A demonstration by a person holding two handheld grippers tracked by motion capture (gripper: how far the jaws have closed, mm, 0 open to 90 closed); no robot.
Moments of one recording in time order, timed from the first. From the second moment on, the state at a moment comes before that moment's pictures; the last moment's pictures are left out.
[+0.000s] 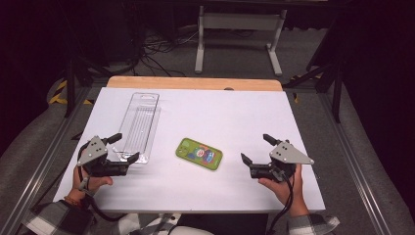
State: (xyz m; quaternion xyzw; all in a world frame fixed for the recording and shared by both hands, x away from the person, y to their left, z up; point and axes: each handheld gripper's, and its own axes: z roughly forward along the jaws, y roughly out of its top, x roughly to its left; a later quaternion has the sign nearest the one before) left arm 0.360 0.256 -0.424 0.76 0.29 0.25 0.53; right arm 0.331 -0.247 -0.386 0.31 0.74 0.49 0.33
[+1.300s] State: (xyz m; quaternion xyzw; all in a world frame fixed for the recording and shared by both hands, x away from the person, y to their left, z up) left arm 0.346 0.260 -0.432 0.77 0.28 0.26 0.51; right arm 0.424 -0.104 -0.396 0.21 0.91 0.32 0.15
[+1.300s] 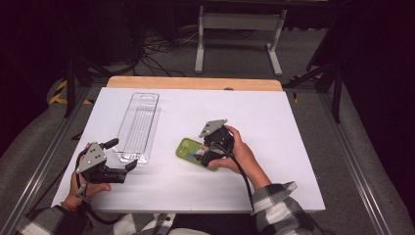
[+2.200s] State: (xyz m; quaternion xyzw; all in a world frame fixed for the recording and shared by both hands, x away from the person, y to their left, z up) left arm 0.342 0.262 -0.437 0.78 0.28 0.25 0.50; right arm 0.471 -0.037 -0.430 0.19 0.95 0.22 0.09
